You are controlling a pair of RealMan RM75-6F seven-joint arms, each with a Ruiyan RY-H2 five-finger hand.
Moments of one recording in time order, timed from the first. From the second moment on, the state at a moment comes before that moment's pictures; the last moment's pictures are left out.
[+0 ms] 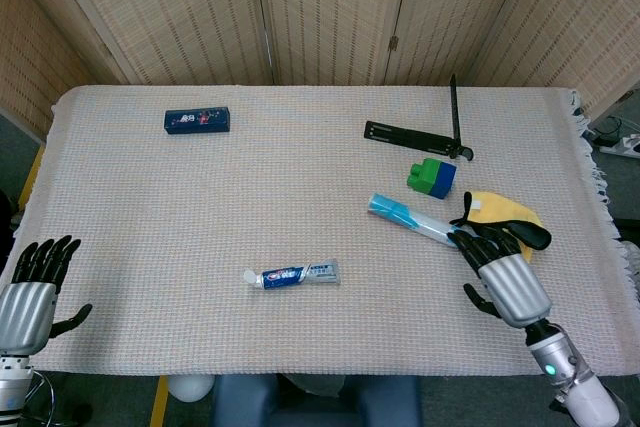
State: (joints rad) left arm -0.11 -1.13 -0.05 -1.64 1.53 1.50 0.14; right arm 0.28 -1.12 0.05 -1.77 -1.65 1.23 -0.18
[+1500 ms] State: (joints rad) left arm -0.10 -1.10 -0.04 -1.64 1.52 1.50 0.08; right arm 0.91 -1.82 0.21 -1.46 -0.92 0.82 -0.72
